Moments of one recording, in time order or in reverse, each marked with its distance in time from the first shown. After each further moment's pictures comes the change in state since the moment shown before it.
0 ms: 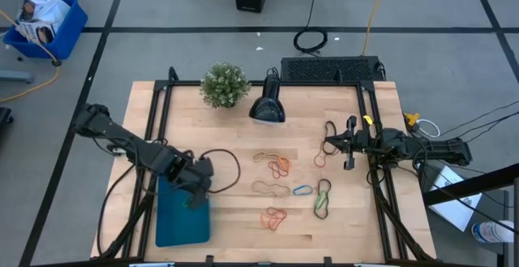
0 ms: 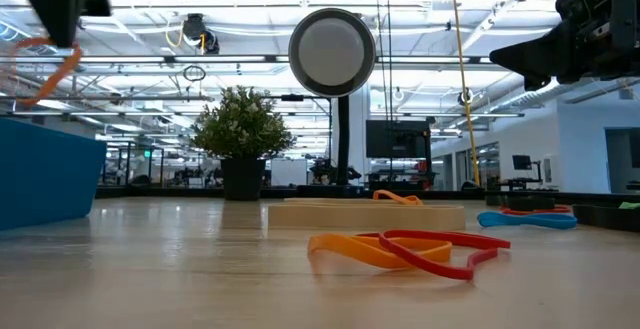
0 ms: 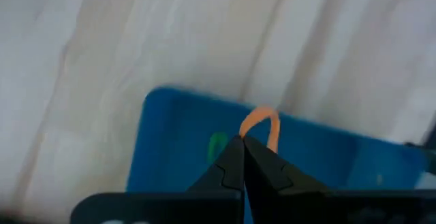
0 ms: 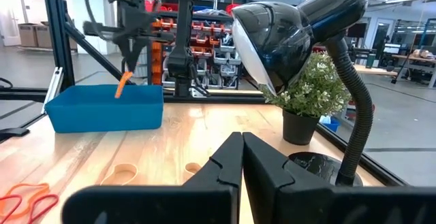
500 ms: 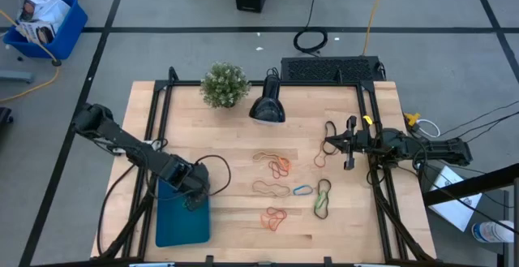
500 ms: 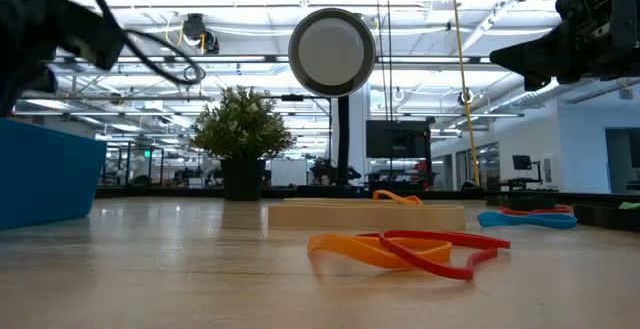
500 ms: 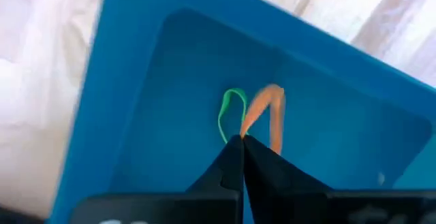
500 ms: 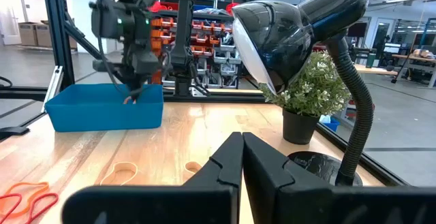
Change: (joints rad) left arm -0.010 0.000 -0.332 0.244 0.162 -0.160; right arm 0.000 0.000 0.000 -0.002 0.000 -0.001
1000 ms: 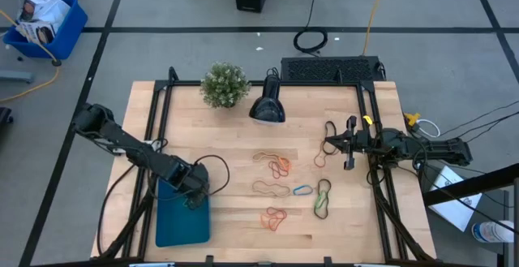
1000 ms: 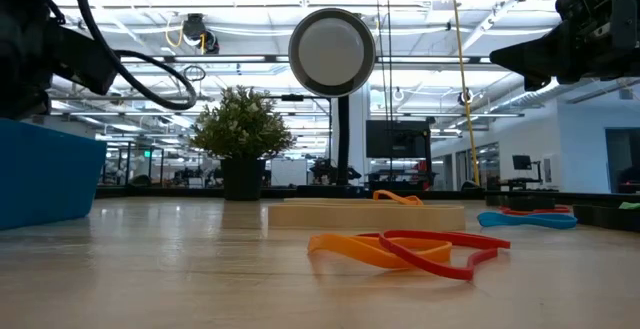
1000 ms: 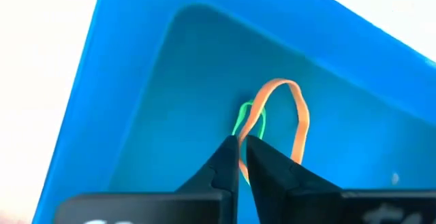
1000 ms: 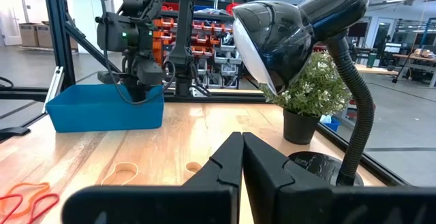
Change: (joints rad) left arm 0.000 0.000 -0.088 0.096 -0.022 -0.035; right arm 0.000 0.000 0.000 0.001 -0.004 0.002
